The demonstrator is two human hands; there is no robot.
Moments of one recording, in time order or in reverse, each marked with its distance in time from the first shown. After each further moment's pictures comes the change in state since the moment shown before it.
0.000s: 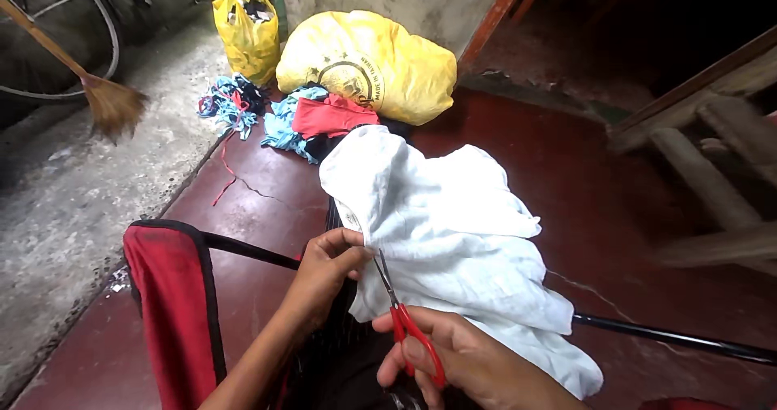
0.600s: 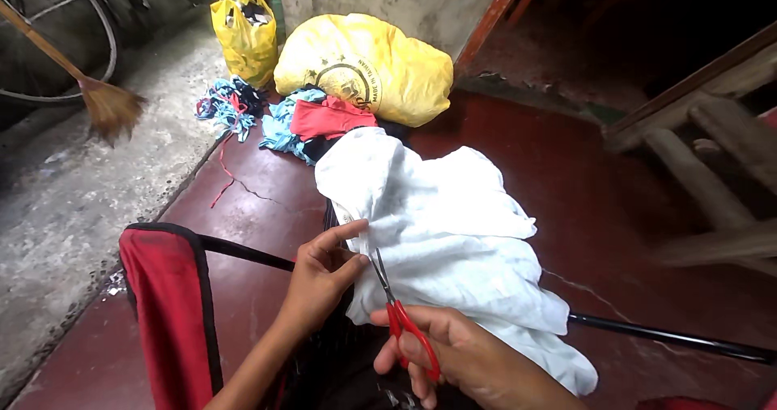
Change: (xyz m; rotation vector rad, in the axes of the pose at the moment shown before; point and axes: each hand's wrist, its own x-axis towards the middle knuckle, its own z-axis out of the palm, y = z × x) left_hand -0.005 -0.006 -0.004 0.135 -0.046 0.269; right_hand 0.002 0.001 -0.005 0.035 0.028 0.000
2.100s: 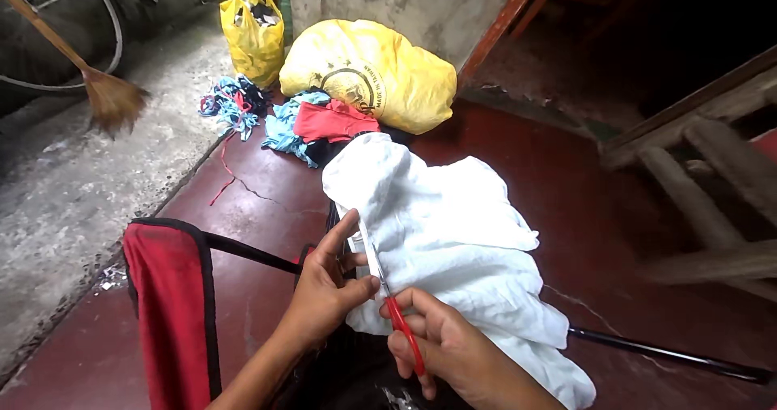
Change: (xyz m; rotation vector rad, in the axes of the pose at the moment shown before) left_hand -0.007 0.015 0.013 -0.116 0.026 -0.107; right_hand 0.011 -0.004 0.008 -0.187 0.166 -0.053
